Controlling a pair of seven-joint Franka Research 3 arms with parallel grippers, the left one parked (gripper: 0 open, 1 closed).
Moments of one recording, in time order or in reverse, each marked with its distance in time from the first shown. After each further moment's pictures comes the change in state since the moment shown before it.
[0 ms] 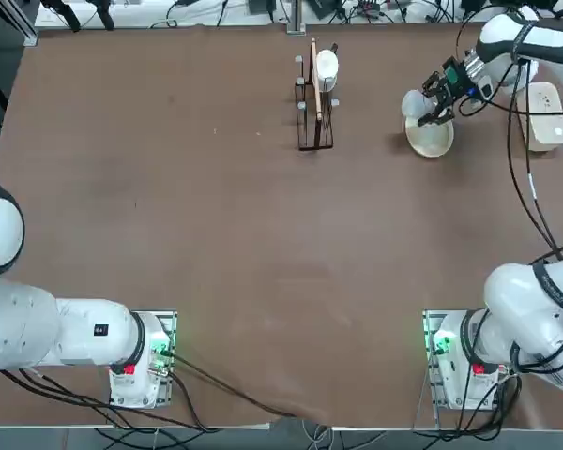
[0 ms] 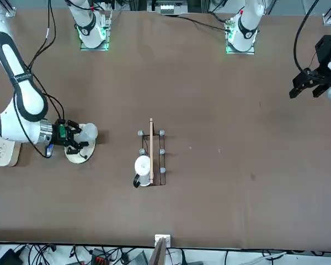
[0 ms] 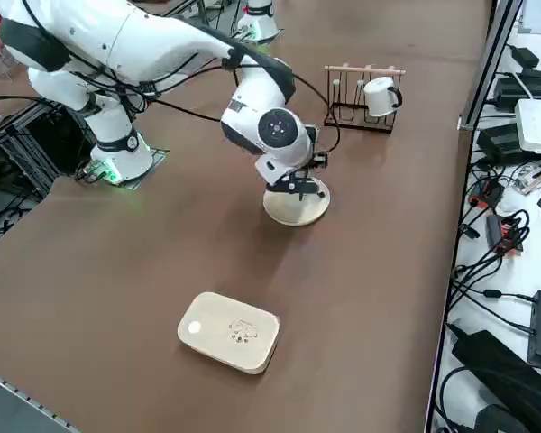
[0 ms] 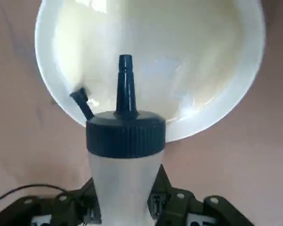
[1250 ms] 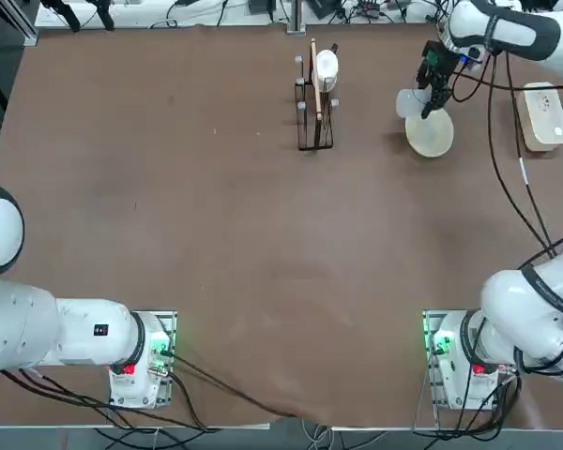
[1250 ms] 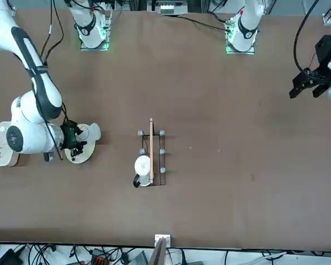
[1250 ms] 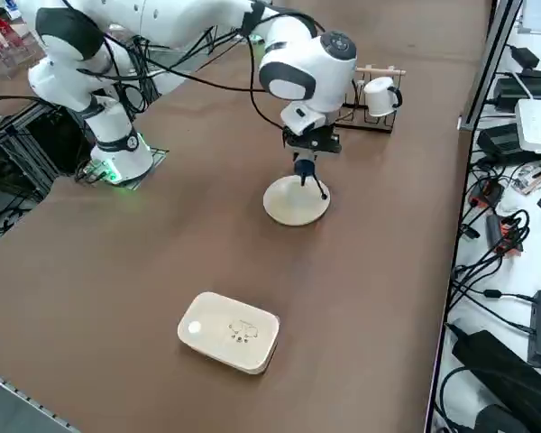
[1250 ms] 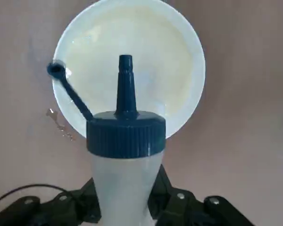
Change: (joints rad) arm 0.206 -0.003 0.005 0.202 -0.424 -0.274 0.417
